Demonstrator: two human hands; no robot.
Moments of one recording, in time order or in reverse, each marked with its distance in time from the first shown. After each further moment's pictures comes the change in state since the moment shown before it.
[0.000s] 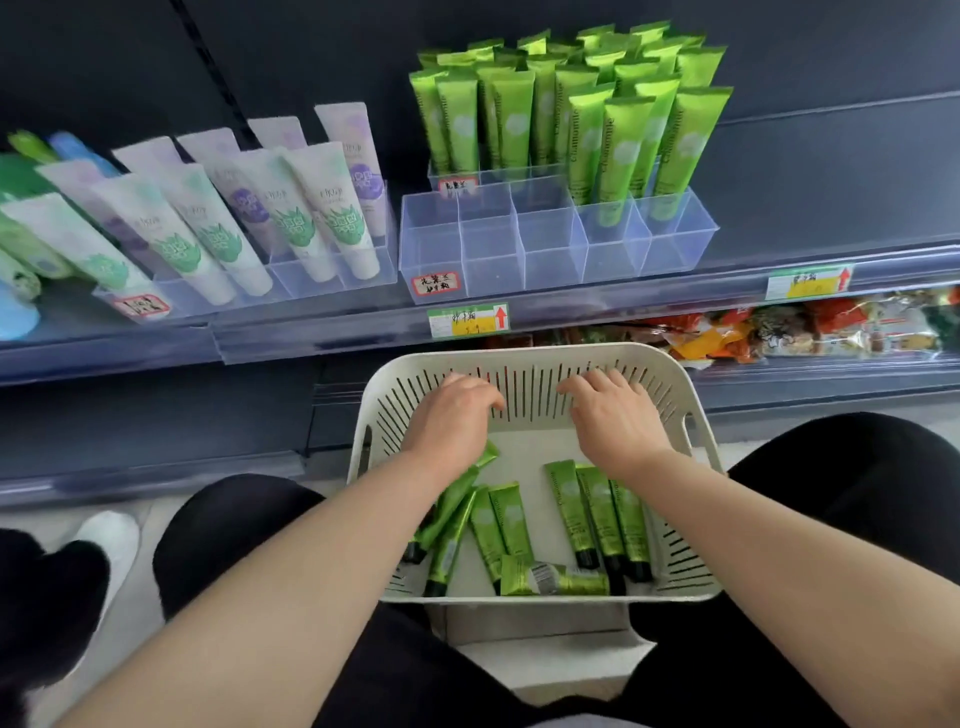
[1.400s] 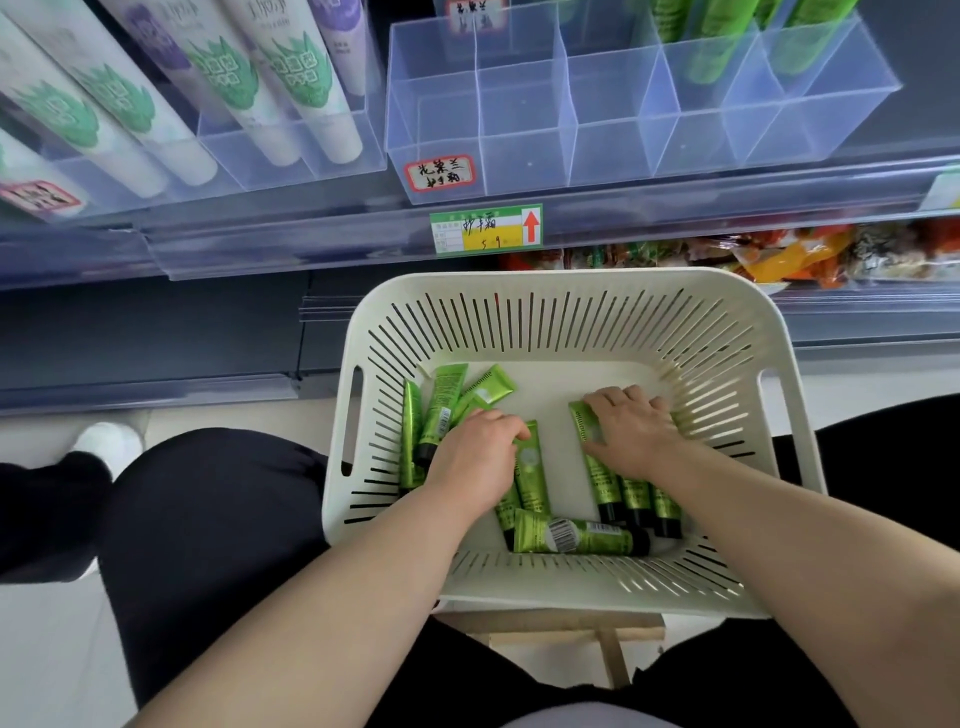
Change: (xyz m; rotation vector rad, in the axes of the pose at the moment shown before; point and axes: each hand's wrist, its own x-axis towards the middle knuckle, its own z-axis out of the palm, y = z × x) left_hand -0.049 -0.011 0.087 -0.133 -0.318 -0.147; right_hand -0.004 0.021 0.111 -0.063 -0.644 0.021
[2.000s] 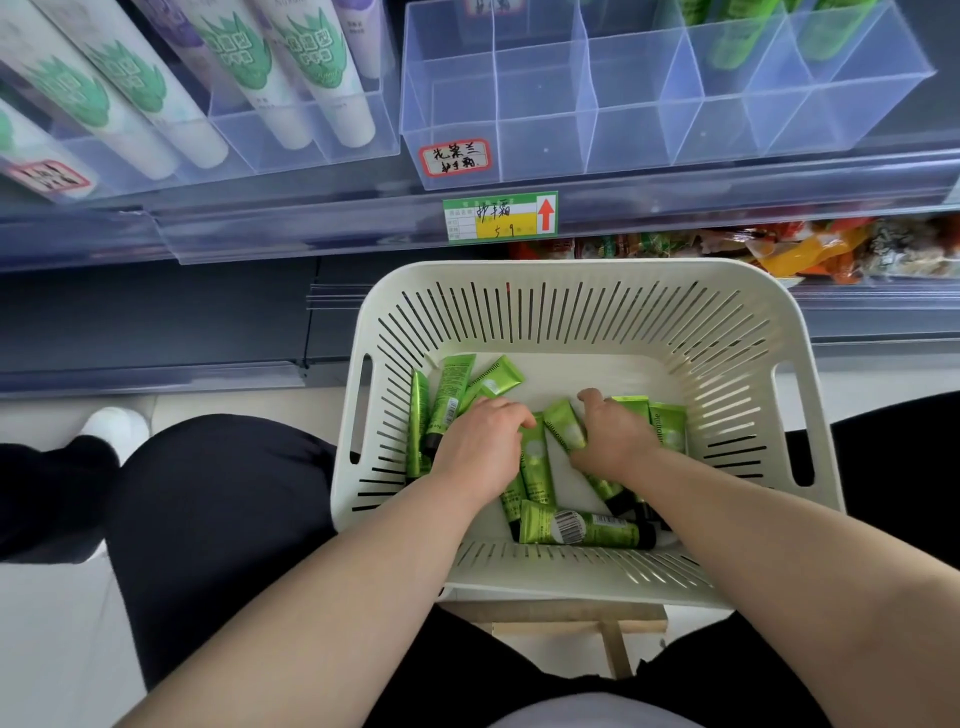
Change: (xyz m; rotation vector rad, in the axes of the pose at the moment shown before) left_hand 0.001 -0.002 0.000 -0.013 0.017 -0.020; right_hand 0.000 -0.030 0.011 0.237 -0.038 0.122
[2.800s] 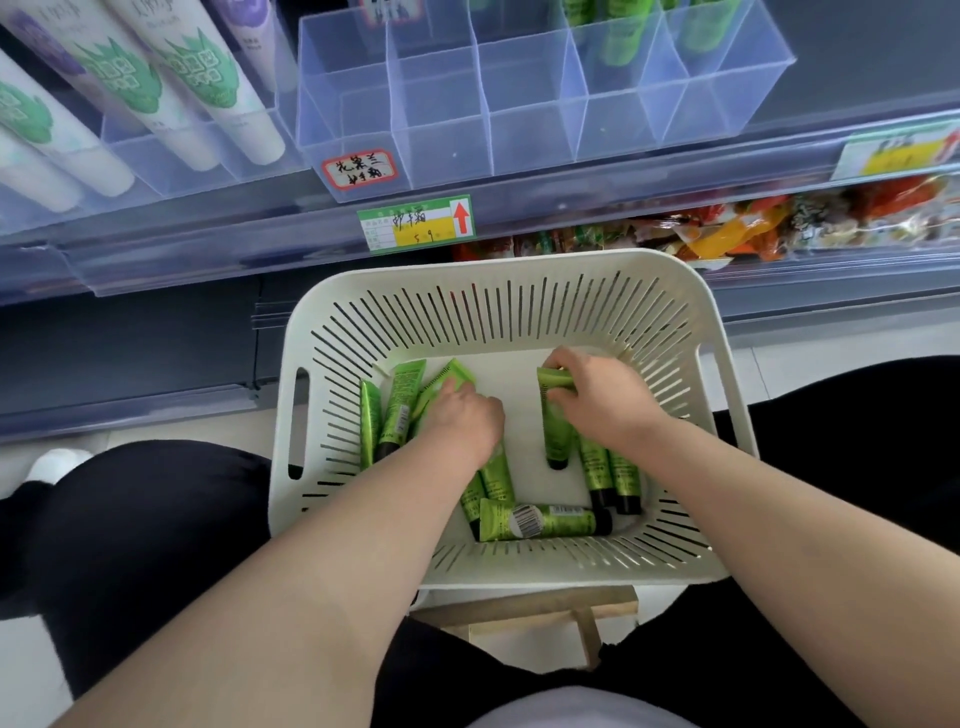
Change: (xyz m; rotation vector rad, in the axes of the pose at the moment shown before) left_hand 0.055 0.033 0.012 0.702 -0.456 -0.053; right_hand -0.038 0.020 -0.061 0.203 0.276 -0.153
